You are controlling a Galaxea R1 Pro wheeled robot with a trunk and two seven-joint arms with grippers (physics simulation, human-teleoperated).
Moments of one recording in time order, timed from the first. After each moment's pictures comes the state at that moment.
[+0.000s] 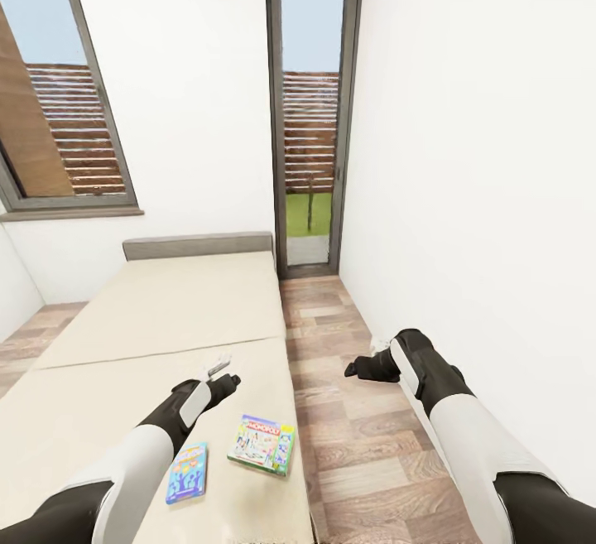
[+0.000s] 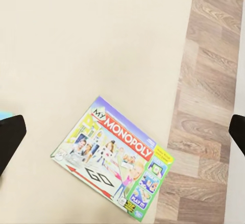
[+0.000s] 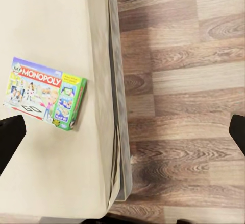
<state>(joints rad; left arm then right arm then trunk) -0.82 -0.07 0.18 -0.32 0.37 0.30 0.15 -0.87 0.03 -0.01 -0.64 -0.08 1.00 0.17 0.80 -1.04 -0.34</state>
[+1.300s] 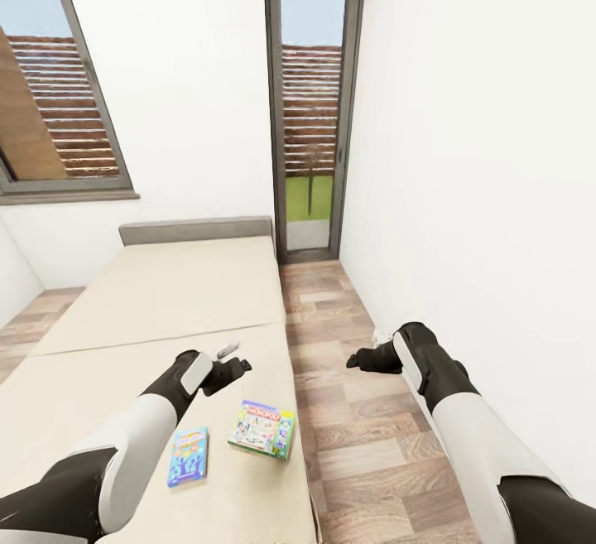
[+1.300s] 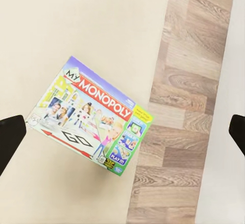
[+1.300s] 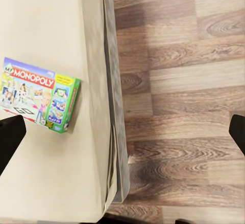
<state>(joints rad) -0.93 -0.07 0.19 -0.32 0.40 0.57 0.13 -0.87 0.02 -0.01 -0.72 -0.07 1.02 0.17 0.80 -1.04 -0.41</state>
